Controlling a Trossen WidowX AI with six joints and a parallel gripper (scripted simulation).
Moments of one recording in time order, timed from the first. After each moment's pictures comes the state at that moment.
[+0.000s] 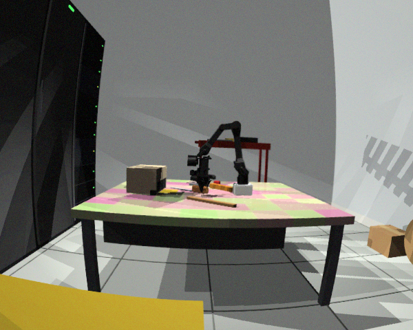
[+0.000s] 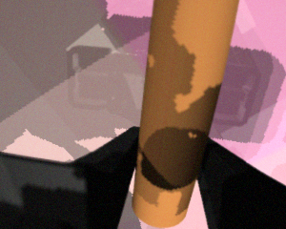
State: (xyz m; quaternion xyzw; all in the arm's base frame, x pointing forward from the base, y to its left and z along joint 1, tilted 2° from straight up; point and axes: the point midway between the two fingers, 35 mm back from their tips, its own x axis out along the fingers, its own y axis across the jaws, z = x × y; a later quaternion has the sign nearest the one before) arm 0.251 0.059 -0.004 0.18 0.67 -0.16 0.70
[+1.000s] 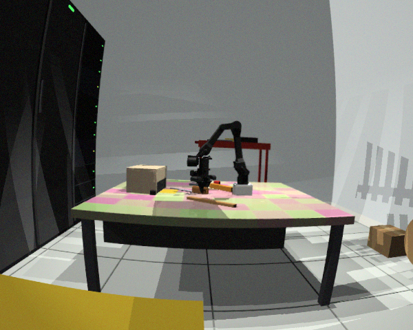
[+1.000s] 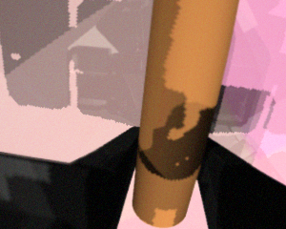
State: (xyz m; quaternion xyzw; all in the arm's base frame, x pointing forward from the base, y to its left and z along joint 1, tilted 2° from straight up) arm 0.244 0.088 -0.004 0.18 0.67 -0.16 0.70
